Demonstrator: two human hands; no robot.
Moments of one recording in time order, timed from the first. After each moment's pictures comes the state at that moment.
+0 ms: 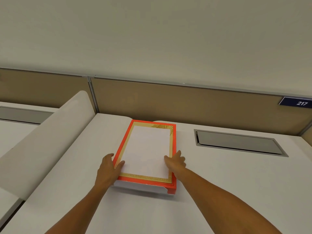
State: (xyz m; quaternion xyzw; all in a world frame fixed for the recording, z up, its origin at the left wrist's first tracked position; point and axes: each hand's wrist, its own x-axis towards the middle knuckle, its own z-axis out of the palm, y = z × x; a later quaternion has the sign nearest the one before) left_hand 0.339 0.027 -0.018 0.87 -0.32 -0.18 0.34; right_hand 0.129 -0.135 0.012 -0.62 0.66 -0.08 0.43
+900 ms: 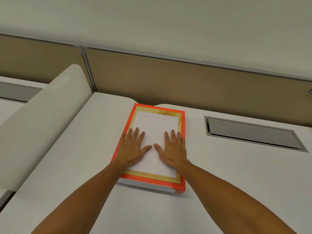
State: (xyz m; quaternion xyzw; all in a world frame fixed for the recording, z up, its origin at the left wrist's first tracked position) left_hand 0.339 -0.063 -0.038 0.82 -0.57 -0.07 0.03; right_hand 0.171 -0.164 -0.045 -0.88 0.47 0.01 0.10
